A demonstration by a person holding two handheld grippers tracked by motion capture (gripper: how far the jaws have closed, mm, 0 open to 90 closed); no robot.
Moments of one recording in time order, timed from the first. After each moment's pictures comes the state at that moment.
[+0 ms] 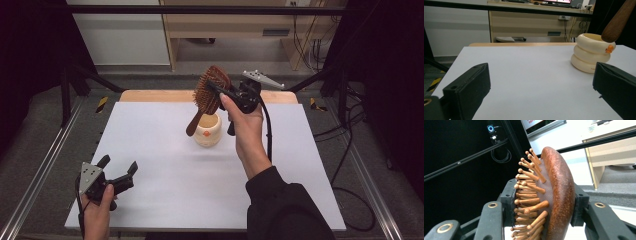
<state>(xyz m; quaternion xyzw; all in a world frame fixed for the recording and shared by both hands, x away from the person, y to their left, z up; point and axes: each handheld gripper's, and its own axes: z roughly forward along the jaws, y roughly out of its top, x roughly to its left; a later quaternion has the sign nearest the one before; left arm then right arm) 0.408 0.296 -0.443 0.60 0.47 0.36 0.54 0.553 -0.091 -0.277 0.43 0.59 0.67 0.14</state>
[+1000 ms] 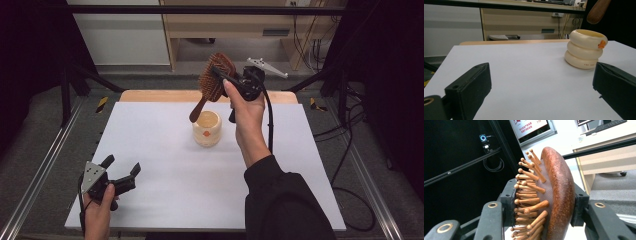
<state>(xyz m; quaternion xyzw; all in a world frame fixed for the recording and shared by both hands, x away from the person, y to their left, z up) 0.410 0.294 -0.446 0.62 0.46 0.34 0.54 0.574 -0.098 -0.259 0.44 0.57 0.68 0.17</state>
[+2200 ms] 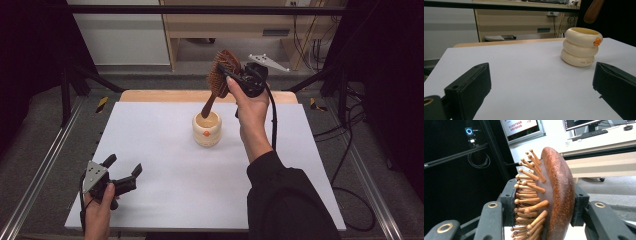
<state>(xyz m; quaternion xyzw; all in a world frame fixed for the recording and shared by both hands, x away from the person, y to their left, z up) 0.413 0.294 -0.447 0.63 0.44 0.34 0.54 0.583 -0.106 -0.257 0.44 0.58 0.64 0.23</state>
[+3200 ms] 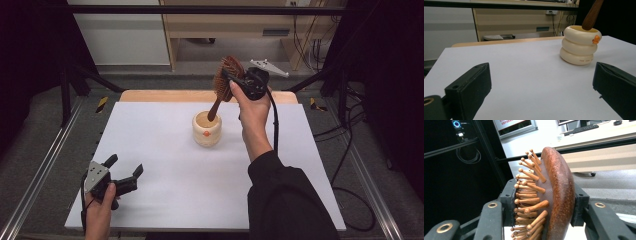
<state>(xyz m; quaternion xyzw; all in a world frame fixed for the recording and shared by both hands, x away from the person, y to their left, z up) 0.414 0.291 -0.449 0.64 0.43 0.33 0.54 0.595 -0.115 -0.278 0.46 0.59 0.62 0.24</state>
